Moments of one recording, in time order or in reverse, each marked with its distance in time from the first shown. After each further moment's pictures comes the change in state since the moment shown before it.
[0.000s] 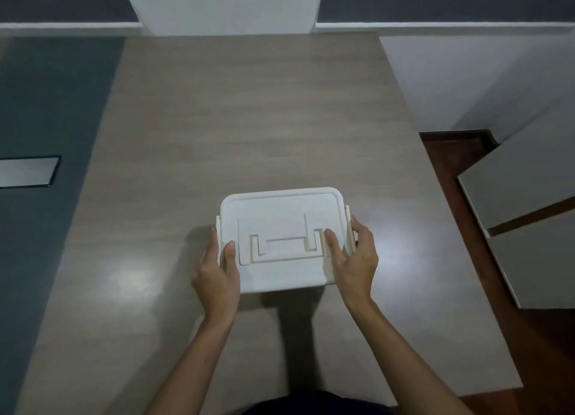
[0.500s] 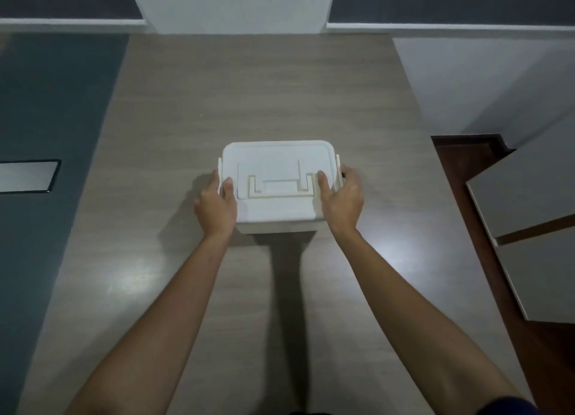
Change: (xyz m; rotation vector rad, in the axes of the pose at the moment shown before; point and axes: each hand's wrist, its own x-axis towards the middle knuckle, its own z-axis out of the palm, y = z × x) left_hand 0.159 0.028 0.059 0.115 -0.063 -0.026; right_hand 0.128 -0.041 0.095 -0.172 0.037 -0.085
